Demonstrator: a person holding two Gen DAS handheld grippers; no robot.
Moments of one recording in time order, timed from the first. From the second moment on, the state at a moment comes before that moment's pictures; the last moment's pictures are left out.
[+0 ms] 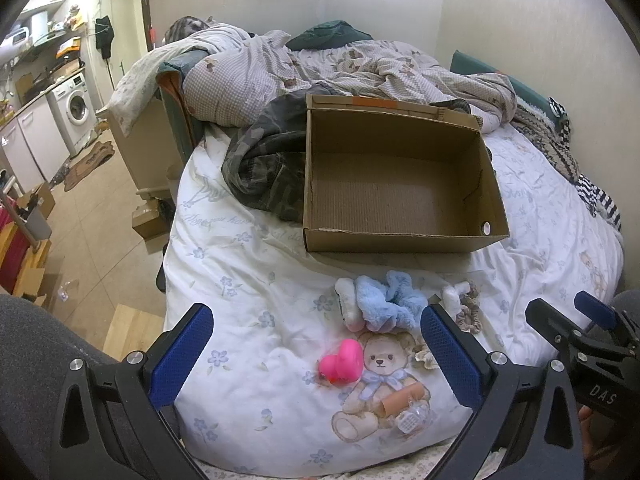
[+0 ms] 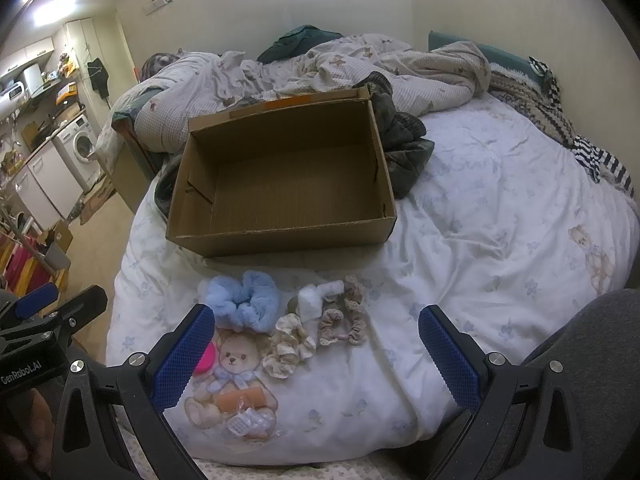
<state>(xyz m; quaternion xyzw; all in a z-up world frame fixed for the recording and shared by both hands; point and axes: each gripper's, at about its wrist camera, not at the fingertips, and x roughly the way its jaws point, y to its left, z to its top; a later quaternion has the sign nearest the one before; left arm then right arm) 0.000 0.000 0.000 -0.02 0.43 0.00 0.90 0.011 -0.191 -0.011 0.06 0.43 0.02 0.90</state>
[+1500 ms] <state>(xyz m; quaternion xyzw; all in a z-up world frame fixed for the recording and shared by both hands) -0.002 0.000 -0.010 -0.01 0.43 0.00 0.90 0.011 -0.189 -0.014 0.06 0.44 0.02 0.90</state>
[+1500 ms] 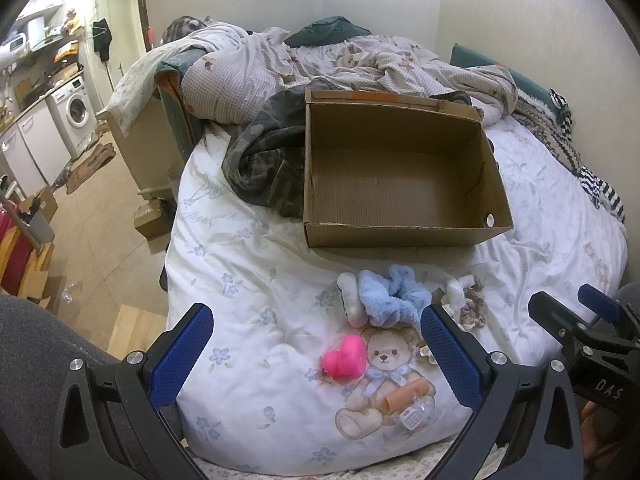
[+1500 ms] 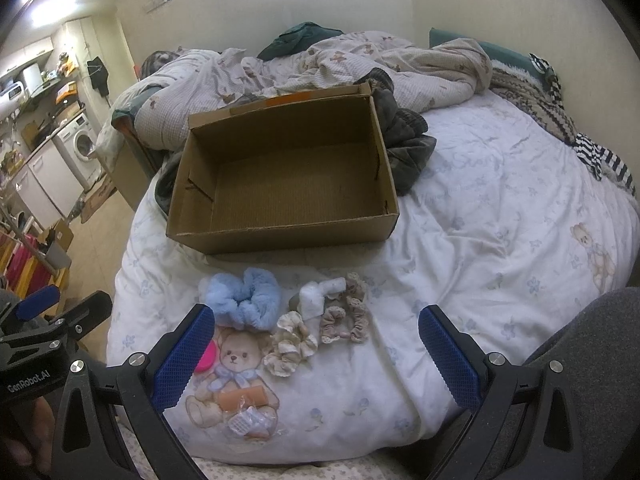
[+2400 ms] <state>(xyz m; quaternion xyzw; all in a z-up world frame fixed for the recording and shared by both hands) -0.002 0.002 -0.008 0.00 0.43 0.01 0.90 0.017 -0.187 -0.015 0.06 0.45 0.04 0.89</state>
